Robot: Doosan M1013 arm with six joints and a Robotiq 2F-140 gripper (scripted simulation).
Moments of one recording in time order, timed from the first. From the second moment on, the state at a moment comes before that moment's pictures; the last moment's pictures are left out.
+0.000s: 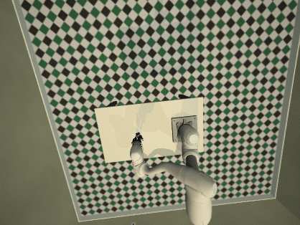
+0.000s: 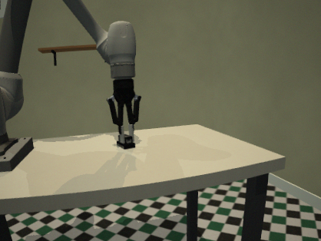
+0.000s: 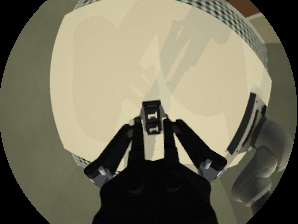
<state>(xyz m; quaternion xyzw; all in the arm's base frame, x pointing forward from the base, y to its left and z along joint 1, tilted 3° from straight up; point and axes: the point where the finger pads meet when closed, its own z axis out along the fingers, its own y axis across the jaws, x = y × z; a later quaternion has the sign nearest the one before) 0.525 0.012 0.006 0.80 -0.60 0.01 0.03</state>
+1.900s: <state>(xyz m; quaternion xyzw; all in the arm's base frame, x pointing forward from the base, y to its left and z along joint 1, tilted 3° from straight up) 0.535 -0.006 0.103 0.96 -0.27 0.00 0.03</state>
